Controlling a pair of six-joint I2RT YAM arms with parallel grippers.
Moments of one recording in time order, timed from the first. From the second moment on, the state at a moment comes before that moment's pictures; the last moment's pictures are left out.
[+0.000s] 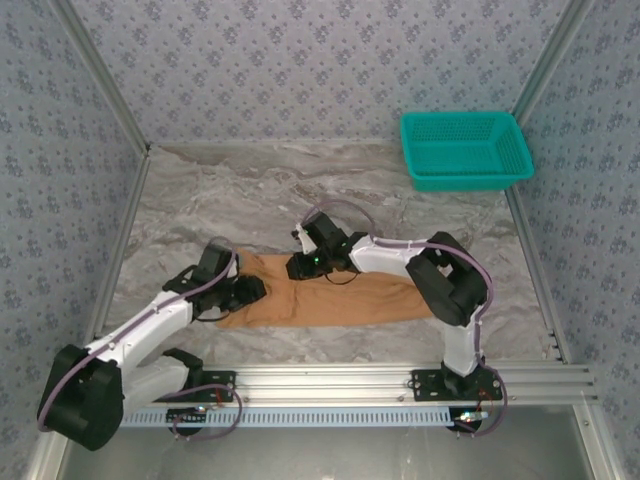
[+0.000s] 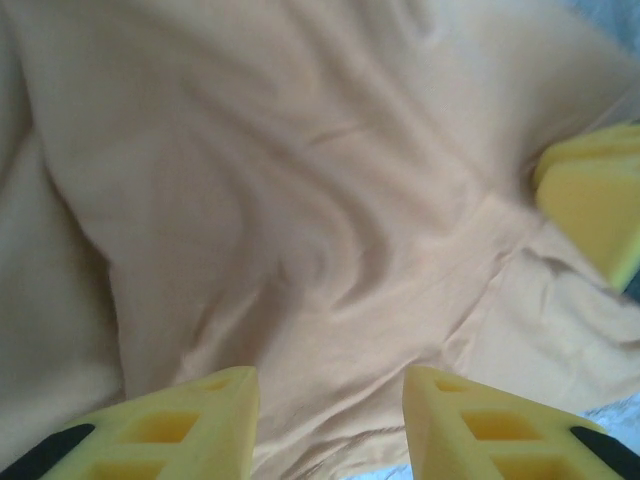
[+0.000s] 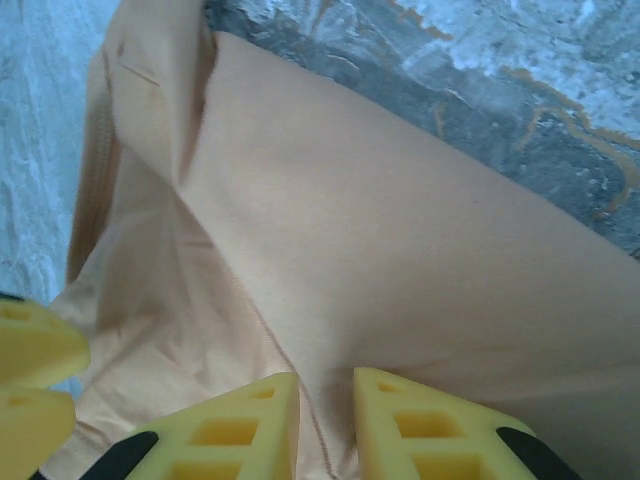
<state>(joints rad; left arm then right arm) -0.44 1.05 0.48 -0.47 0.28 -0.80 0.81 1.92 1.16 -0.15 -0.39 0.52</state>
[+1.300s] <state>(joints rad) -0.39 1.60 0.80 -0.28 0.19 -0.56 0.50 1.78 1.00 -0.39 -0.33 0.37</state>
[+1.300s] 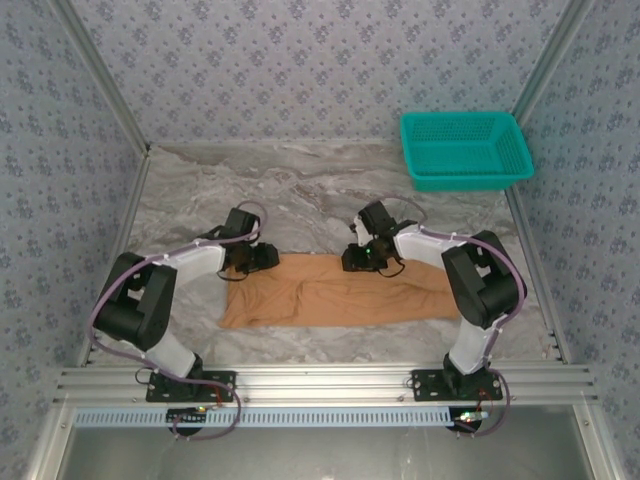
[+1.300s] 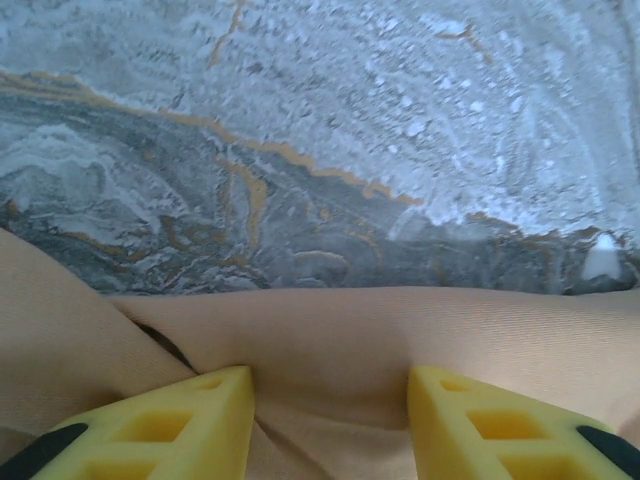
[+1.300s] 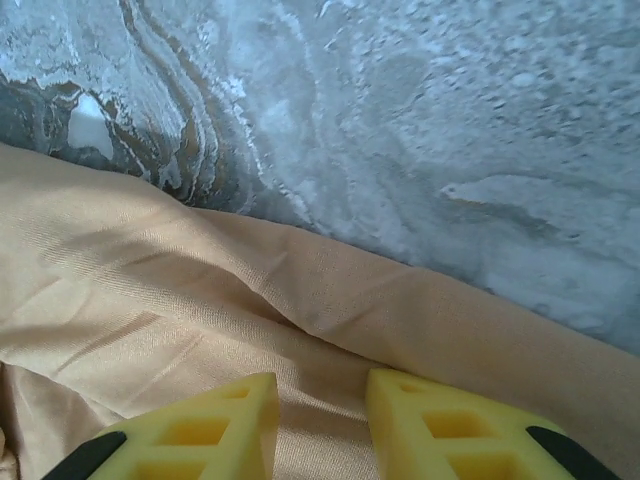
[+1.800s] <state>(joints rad) -0.38 1.60 0.78 -0.24 0.19 -0.51 0.32 1.59 0.93 -0.47 -0.36 0.33</state>
